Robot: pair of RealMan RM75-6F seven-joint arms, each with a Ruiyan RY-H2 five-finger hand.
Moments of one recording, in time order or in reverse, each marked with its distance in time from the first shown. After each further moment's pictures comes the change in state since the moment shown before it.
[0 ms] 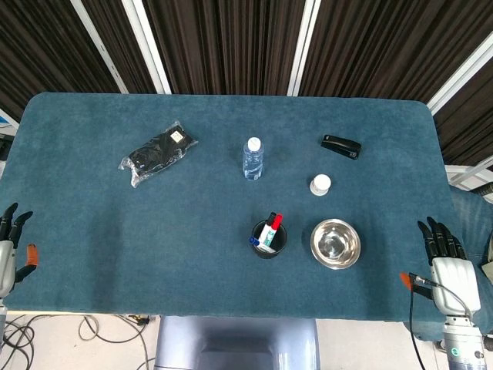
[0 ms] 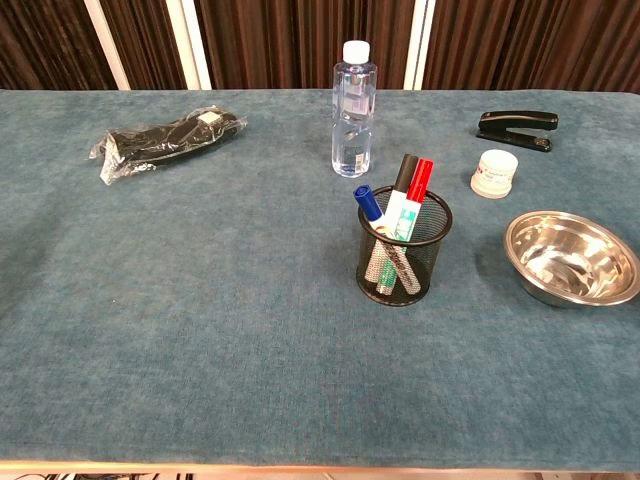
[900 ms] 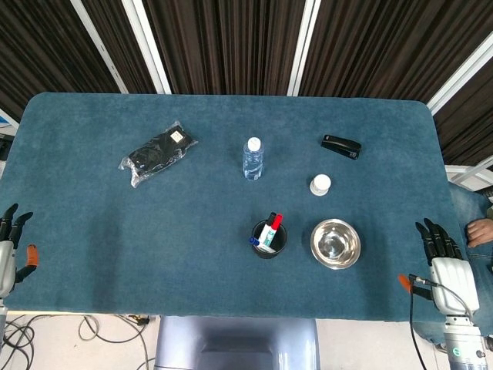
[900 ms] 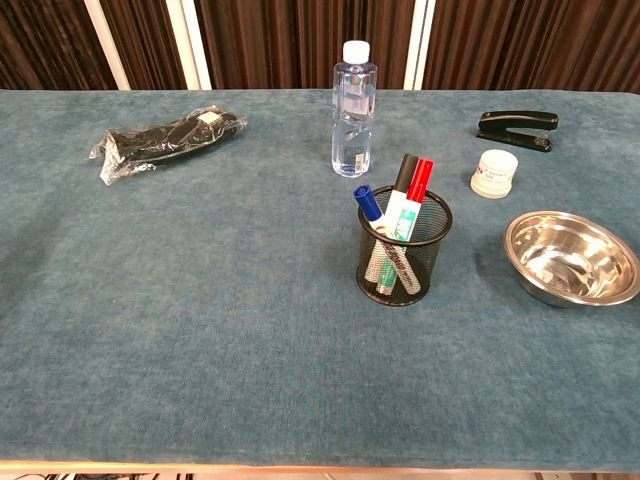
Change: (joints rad) left arm 0.001 0.003 0.000 -0.008 -0.008 -0.007 -0.001; right arm 0.006 0.024 -0.008 -0.017 0.009 -0.036 0.069
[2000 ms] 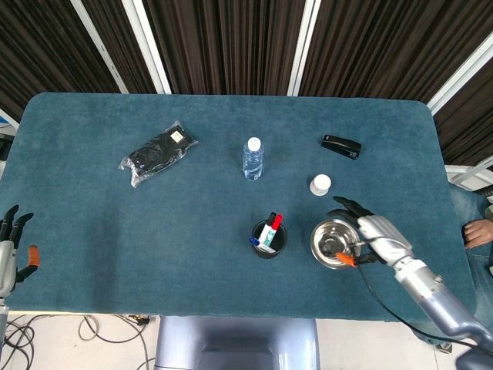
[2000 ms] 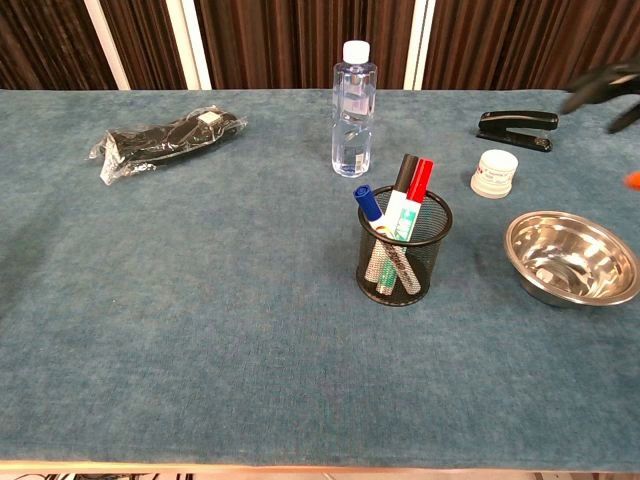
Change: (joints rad) left arm -0.004 0.005 -0.008 -0.020 -0.035 -0.023 -0.013; right arm 0.470 0.241 0.062 -0.164 0.029 -0.624 0.473
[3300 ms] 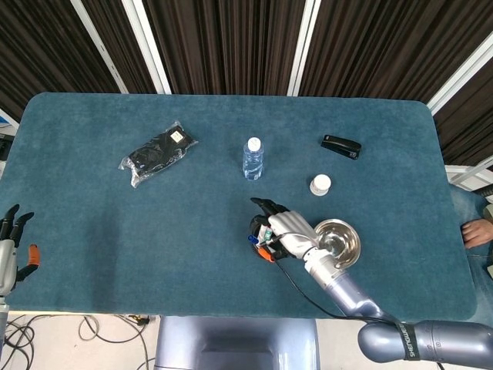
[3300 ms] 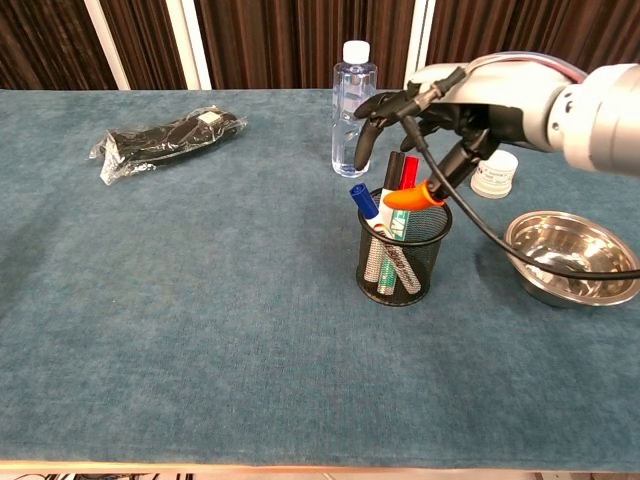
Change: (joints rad) left arm -0.006 0.000 -0.001 0.004 -0.008 -0.009 0.003; right arm 0.290 -0.385 0.089 -0.089 0.539 0.022 -0.652
